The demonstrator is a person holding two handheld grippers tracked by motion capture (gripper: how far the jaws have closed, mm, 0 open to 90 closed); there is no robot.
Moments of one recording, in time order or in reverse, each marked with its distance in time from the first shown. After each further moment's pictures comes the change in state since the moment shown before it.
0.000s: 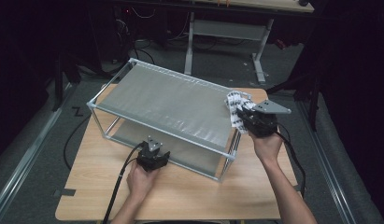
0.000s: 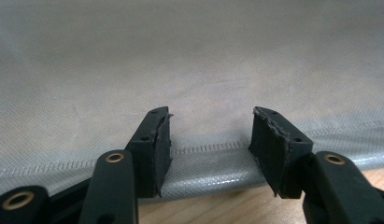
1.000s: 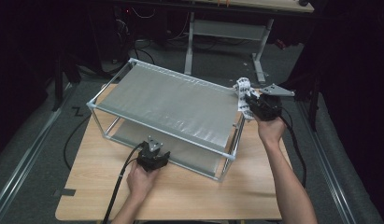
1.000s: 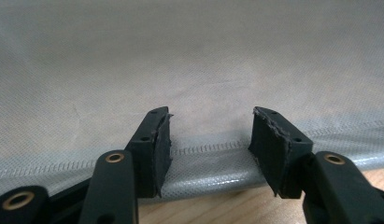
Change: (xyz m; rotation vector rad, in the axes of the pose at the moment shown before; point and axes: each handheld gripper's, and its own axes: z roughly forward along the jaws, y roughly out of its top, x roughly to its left) left arm -0.001 0.000 0.001 -0.004 0.008 0.001; right arm -0.044 0.013 0.029 0.024 -0.094 0.065
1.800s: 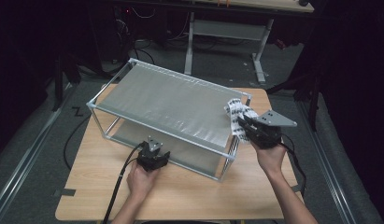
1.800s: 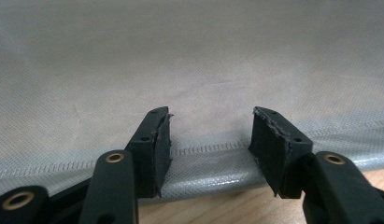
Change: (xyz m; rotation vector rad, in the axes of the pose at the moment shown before) left arm 0.000 0.000 0.000 0.001 0.000 0.000; right arm 0.054 -0.033 -0.064 -0.064 0.129 -0.101
